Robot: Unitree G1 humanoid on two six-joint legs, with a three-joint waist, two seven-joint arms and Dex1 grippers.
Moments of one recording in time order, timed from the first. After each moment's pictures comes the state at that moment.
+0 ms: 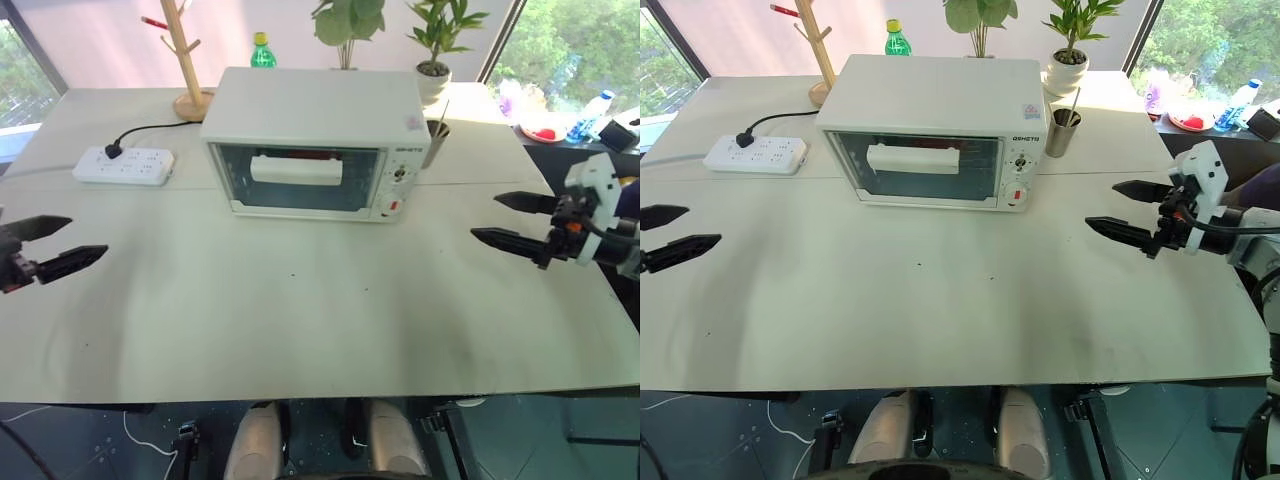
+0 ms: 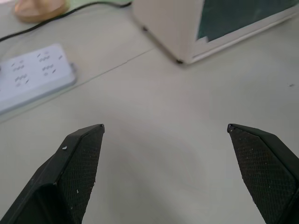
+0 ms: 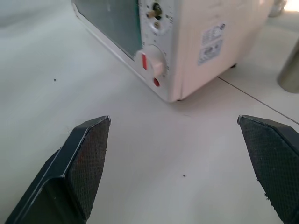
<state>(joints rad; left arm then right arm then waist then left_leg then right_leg) -0.09 1.09 0.59 0.01 -0.60 0.59 -1.14 -0.34 -0.96 -0.30 -0.08 0.60 0.62 1.06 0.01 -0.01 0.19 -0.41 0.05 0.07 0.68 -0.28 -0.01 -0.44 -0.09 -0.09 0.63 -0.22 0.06</state>
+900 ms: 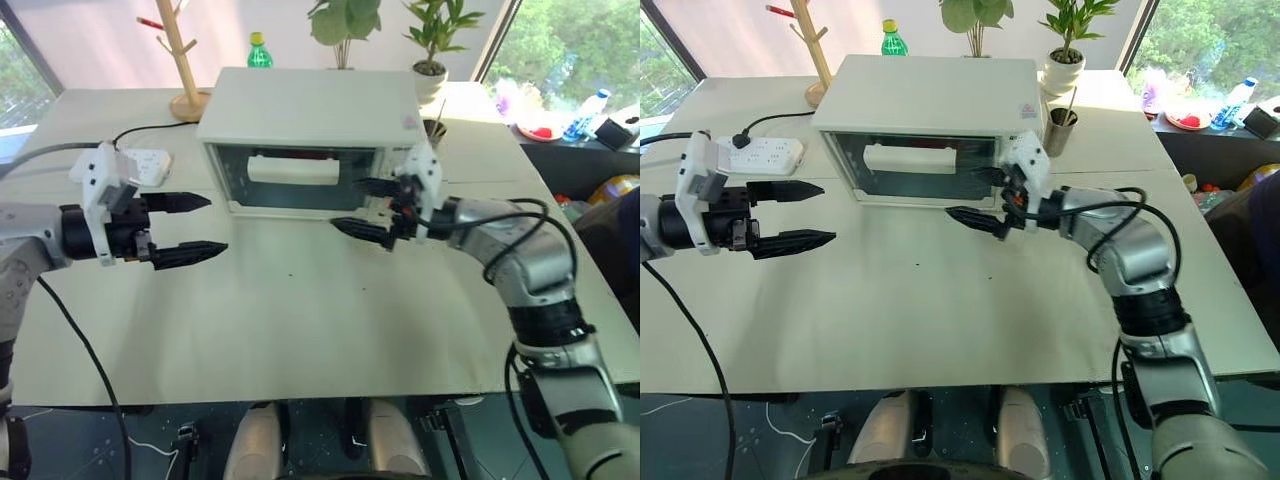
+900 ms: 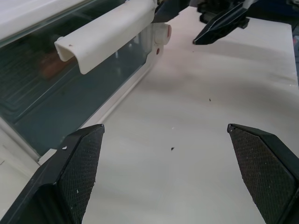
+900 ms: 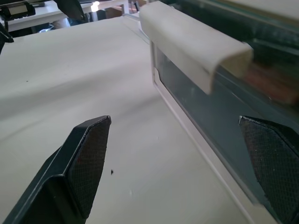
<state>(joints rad) -0.38 1.01 0.25 -0.21 -0.69 0.67 -1.16 -0.72 -0.49 0.12 -0.03 0.45 0.60 0.85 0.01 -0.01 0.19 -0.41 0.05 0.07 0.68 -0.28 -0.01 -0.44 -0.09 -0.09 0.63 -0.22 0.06</state>
